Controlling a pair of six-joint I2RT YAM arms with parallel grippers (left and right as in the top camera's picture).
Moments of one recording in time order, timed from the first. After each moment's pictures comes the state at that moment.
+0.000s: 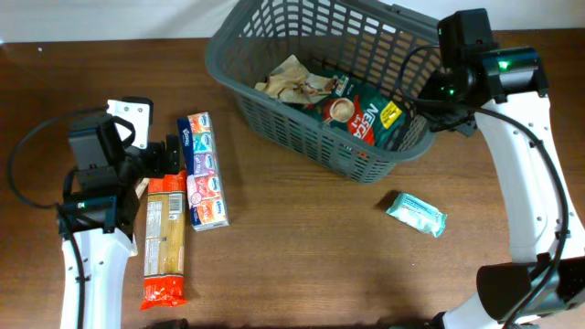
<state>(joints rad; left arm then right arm) 0.15 1.19 1.02 -0.51 0.06 0.22 0.12 1.75 1.91 -1.39 0.16 0.66</state>
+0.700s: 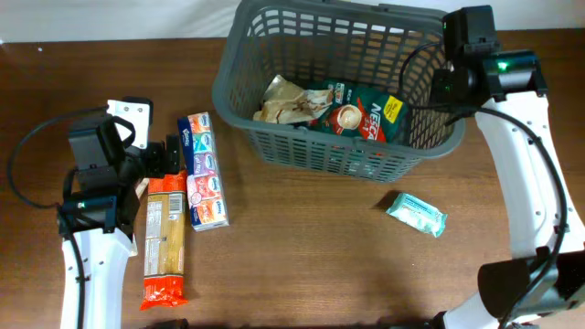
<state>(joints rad) 0.15 1.19 1.02 -0.51 0.06 0.22 0.10 1.76 1.86 -1.22 0.36 0.21</state>
